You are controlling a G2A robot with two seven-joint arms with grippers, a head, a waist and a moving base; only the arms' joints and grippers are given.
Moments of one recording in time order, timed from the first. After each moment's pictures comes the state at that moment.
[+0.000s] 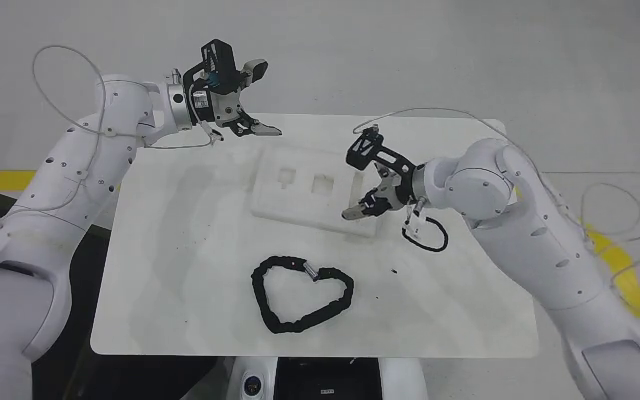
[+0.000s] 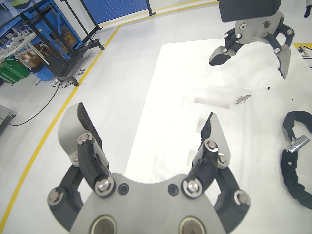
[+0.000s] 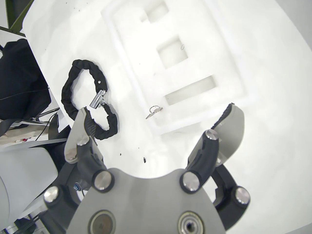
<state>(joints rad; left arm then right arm) 0.22 -0.94 -0.55 -0.96 1.24 -0.95 0.48 -0.62 -1.05 0.86 -1.66 -0.45 -0.23 1.24</state>
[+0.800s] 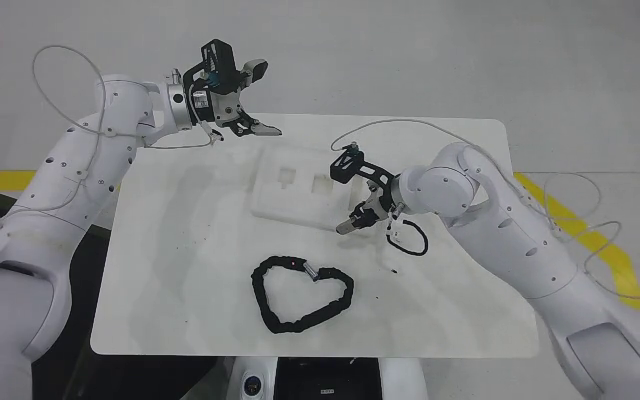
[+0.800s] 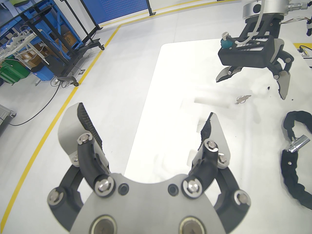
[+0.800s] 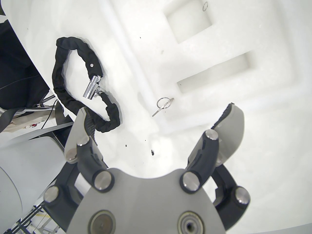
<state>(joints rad) 0.22 -0.94 -0.55 -0.96 1.24 -0.95 0.48 -0.55 -1.10 0.73 -1.56 -0.44 -0.16 1.30</state>
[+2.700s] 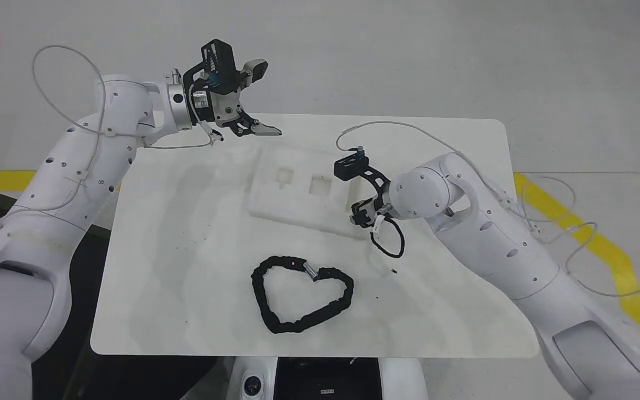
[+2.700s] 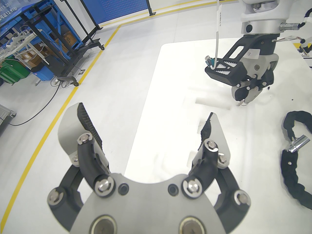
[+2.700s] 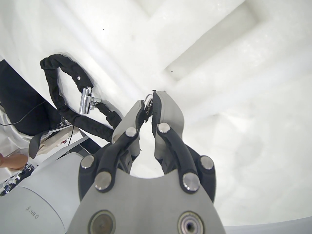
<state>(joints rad) 0.22 -0.94 -0.55 -0.96 1.24 -0.95 0.48 -0.57 -1.14 0.70 -1.50 -0.48 0.13 1.32</state>
